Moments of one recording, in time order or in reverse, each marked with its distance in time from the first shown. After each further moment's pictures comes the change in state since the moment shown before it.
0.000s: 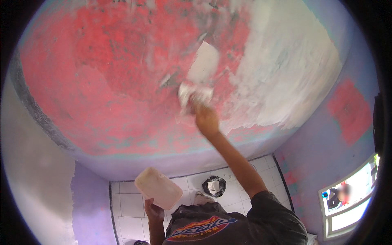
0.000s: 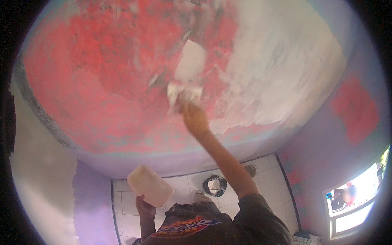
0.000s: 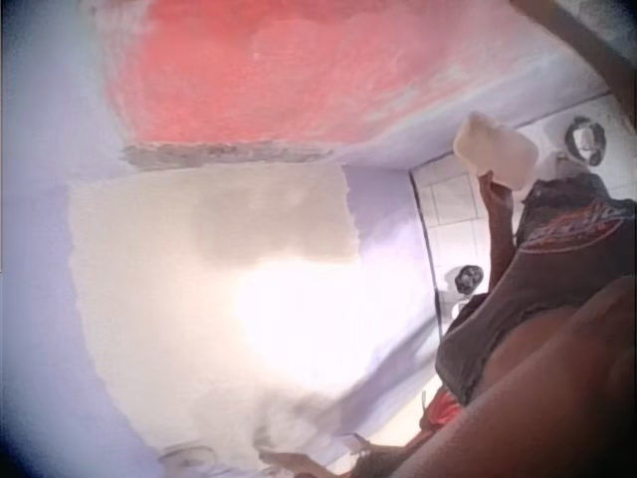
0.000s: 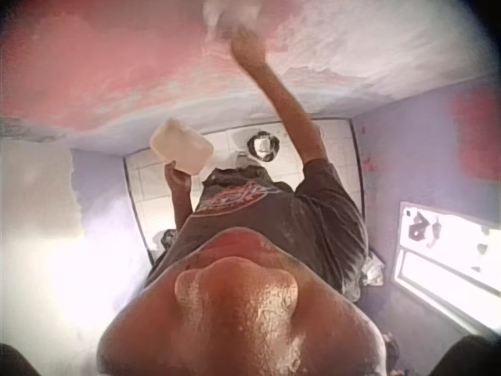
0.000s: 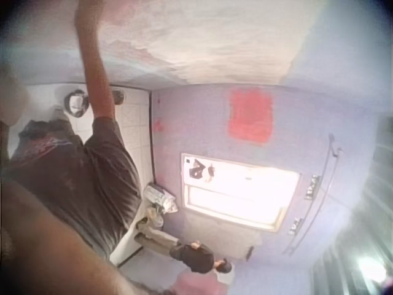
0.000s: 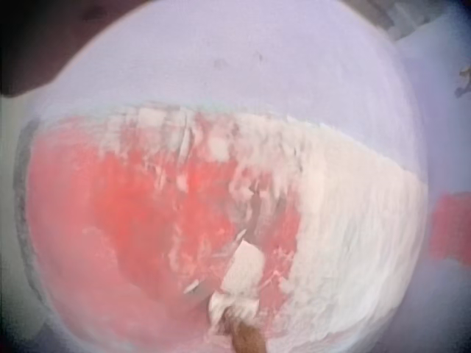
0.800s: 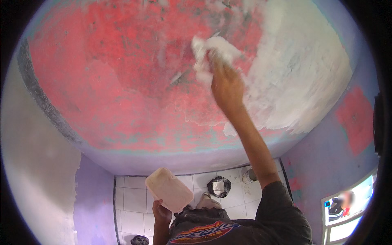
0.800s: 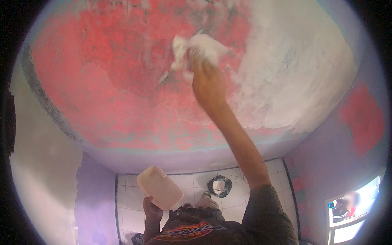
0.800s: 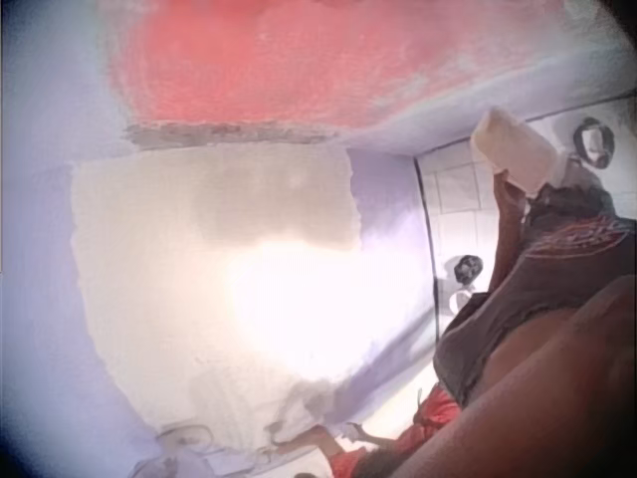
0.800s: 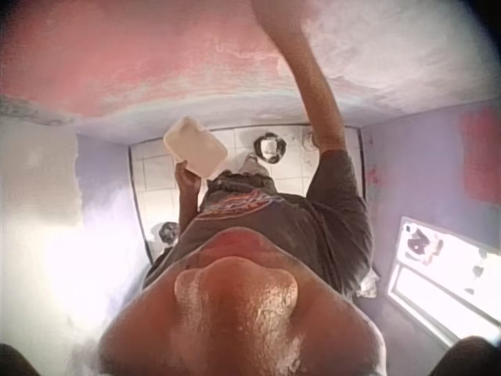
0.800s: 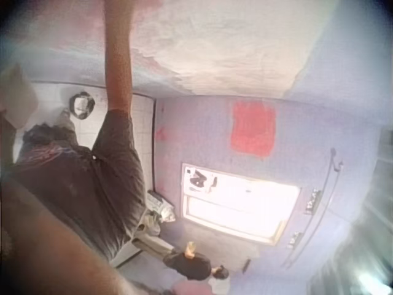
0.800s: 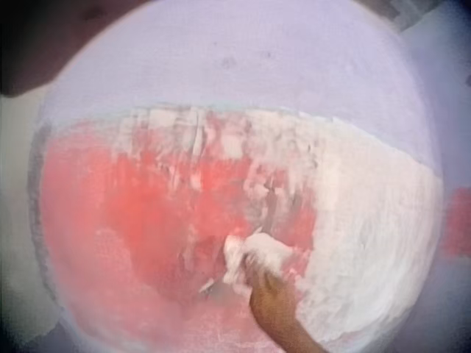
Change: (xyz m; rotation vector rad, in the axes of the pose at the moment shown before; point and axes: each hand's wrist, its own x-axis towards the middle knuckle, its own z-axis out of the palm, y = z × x) left_hand -0.058 -0.006 0.010 -0.017 0.022 -0.018; right_hand 0.156 -0.014 -0.134 0.057 0.170 -0.034
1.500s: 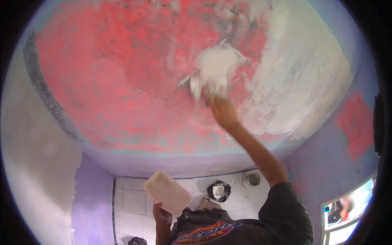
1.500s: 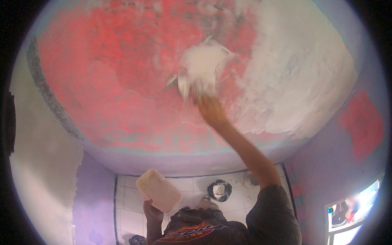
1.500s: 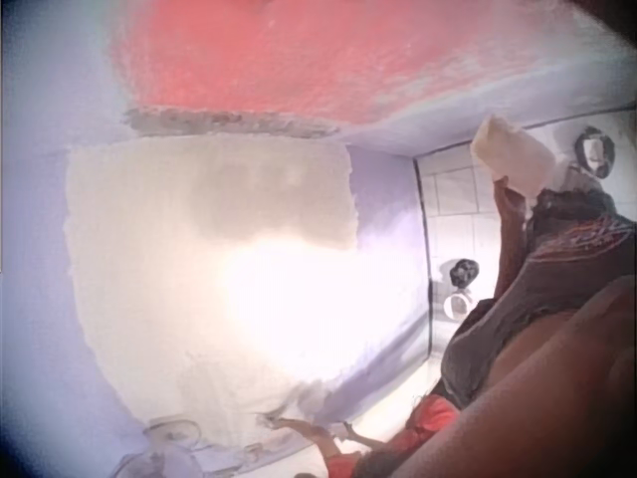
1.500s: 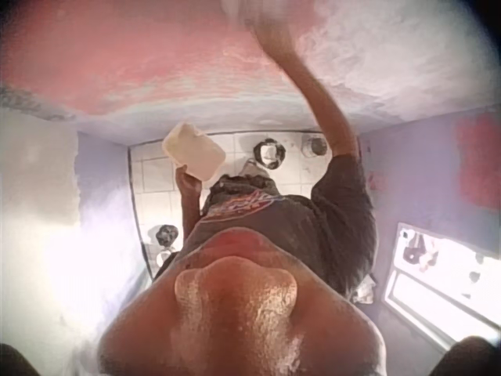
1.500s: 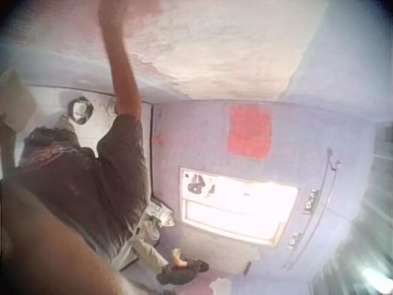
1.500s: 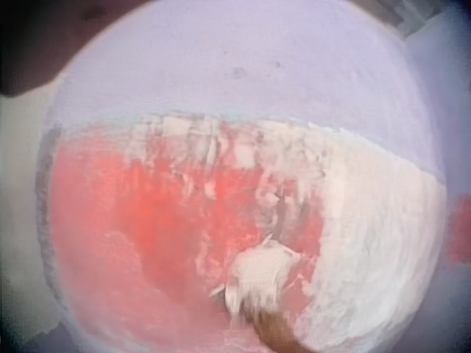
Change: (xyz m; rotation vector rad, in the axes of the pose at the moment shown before) left_hand 0.002 -0.004 0.007 -0.042 0.041 0.055; right_hand -0.104 0.039 0.059 -0.137 -0.496 -0.074
